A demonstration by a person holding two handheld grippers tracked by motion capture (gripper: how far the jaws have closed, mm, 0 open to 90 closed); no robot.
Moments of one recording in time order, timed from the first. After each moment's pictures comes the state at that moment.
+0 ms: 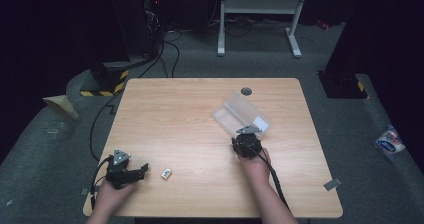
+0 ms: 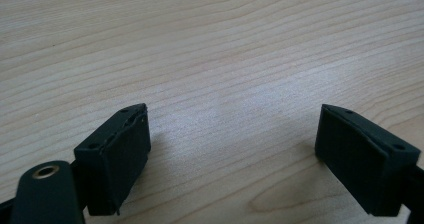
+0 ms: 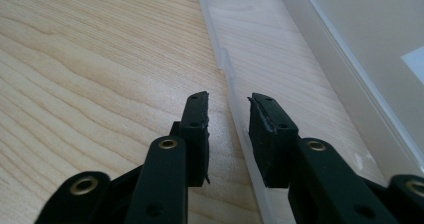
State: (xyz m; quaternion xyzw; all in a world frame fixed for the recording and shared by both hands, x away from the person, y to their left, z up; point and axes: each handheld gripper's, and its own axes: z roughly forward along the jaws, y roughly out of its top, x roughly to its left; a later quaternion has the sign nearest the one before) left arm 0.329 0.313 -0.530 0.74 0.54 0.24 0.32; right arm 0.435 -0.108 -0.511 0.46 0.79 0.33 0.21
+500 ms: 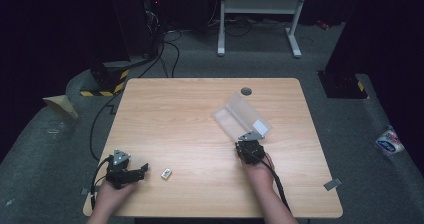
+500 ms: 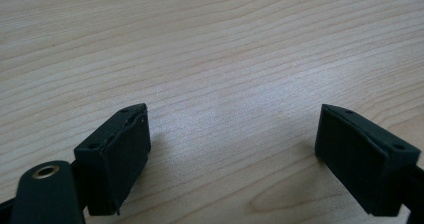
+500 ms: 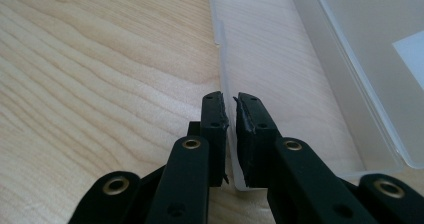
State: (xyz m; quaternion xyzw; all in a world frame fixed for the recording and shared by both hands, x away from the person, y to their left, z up) left arm 0.329 0.313 -0.530 0.74 0.54 0.24 0.32; right arm 0.416 -0.118 -0.516 0.44 0.80 0.33 0.21
